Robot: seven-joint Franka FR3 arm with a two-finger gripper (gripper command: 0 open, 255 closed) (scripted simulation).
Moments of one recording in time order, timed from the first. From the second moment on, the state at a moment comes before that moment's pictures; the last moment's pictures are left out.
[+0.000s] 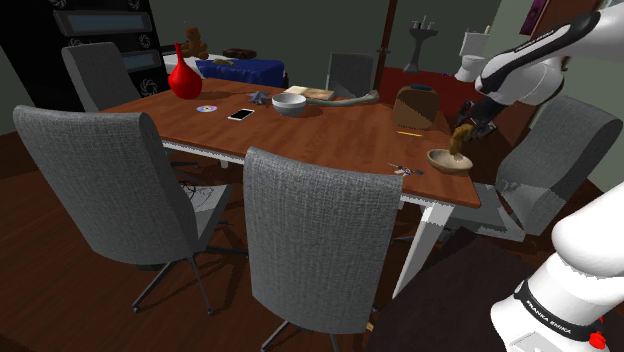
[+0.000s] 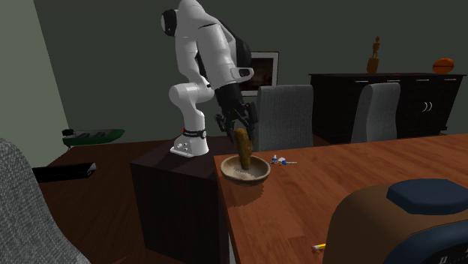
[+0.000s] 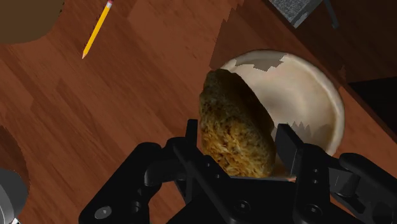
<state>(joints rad) -0.45 -0.14 -0.36 -2.37 0.25 2.58 -2.27</state>
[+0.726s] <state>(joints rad) -0.43 -0.06 -0.38 -2.41 0.39 2.70 -2.40</state>
